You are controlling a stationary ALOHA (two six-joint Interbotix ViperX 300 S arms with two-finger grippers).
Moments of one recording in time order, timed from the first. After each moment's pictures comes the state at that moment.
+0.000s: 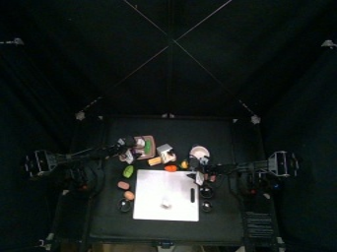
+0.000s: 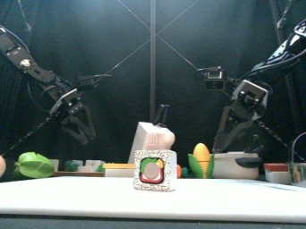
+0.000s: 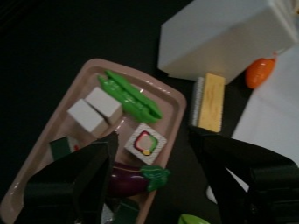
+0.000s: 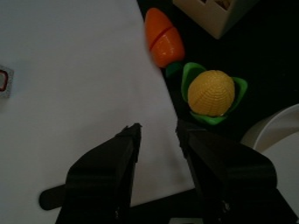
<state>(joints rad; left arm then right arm) 0.45 -0.34 1.04 0.05 -0.01 -0.13 -0.13 -0.21 0.98 -0.36 0.02 0.55</state>
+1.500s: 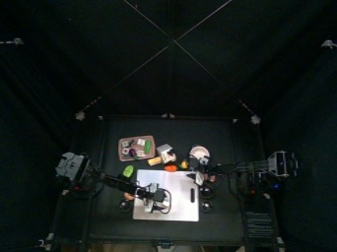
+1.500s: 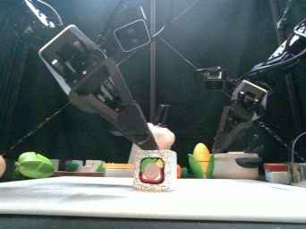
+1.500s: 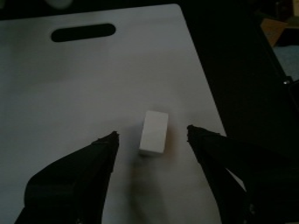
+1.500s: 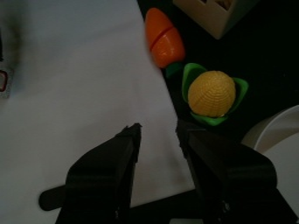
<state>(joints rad) -0.26 0.18 0.65 0.08 -0.15 -0.13 -0.13 -0.21 0.98 -0.36 0.02 0.55</state>
